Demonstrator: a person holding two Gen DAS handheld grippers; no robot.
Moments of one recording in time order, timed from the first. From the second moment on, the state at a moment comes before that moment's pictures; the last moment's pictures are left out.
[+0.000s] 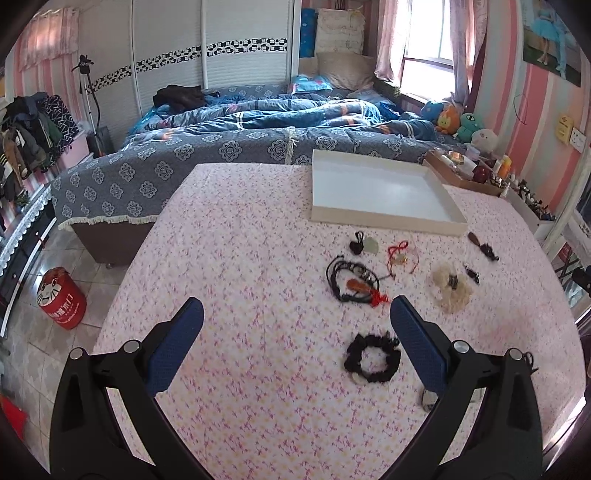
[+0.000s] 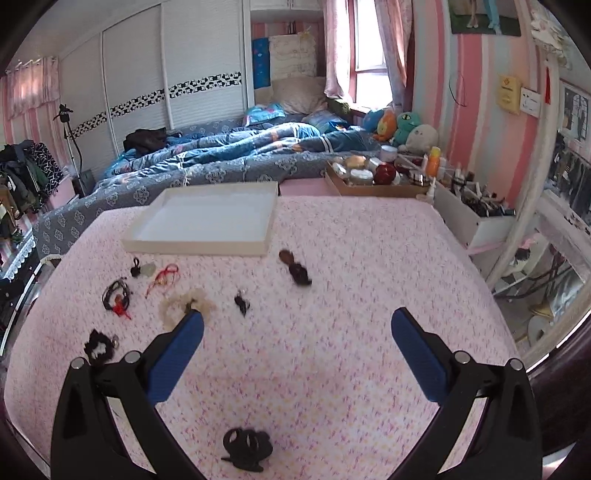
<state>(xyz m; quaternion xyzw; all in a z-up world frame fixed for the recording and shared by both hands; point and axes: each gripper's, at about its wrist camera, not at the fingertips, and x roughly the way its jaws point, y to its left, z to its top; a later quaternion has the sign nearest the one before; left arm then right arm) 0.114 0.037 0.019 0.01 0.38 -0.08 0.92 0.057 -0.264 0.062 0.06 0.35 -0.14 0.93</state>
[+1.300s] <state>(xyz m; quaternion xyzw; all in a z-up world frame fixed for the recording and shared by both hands) 0.218 0.004 -0.027 0.05 0.42 -0.14 0.90 0.146 -0.292 0.019 0.10 0.38 -0.15 0.91</state>
